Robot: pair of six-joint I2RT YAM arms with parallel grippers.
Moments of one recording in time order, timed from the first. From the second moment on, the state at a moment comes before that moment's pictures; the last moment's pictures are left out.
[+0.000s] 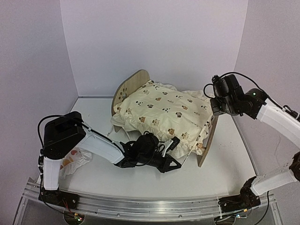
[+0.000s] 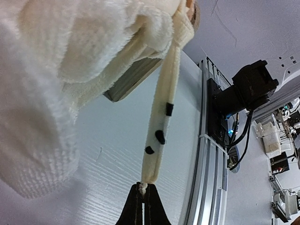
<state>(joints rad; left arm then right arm) -1.17 2.07 1.12 0.51 0.42 -0.53 0.66 1.28 1.29 -0.78 0.73 0.14</state>
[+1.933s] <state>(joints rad) -0.91 1.68 0.97 0.11 -0.03 -0.39 0.15 2.04 1.99 -0.86 0.16 0.34</state>
